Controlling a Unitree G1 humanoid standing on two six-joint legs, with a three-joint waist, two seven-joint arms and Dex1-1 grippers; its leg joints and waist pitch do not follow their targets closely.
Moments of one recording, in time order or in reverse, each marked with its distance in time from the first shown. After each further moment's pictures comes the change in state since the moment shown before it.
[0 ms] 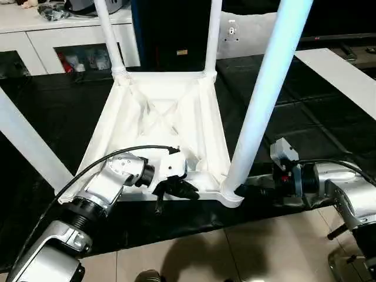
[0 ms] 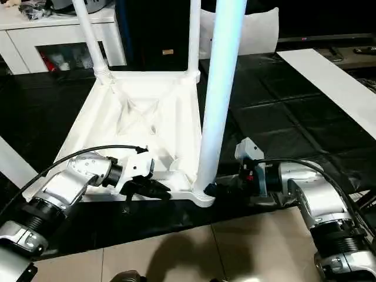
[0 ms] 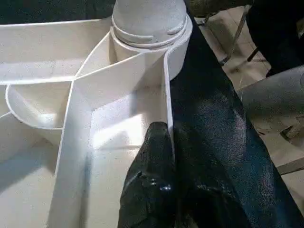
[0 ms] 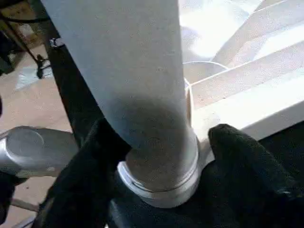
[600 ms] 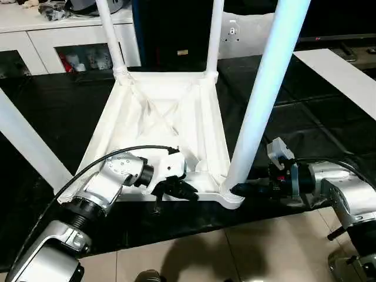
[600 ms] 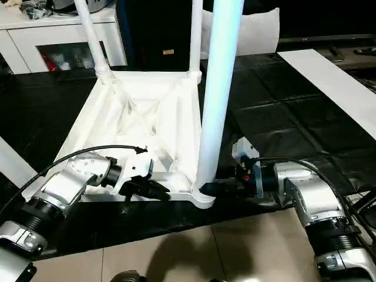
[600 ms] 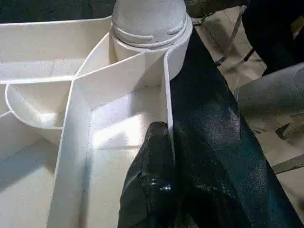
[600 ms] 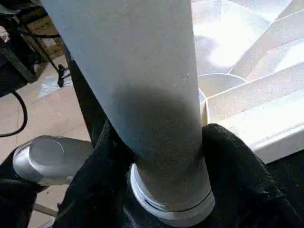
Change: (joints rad) left arm 0.000 0.000 0.002 0.000 -0.004 0.000 -0.024; right arm -0.015 0.024 0.004 0.005 0.019 0.038 0.042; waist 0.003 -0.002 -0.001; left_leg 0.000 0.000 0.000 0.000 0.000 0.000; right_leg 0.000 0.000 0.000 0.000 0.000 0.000
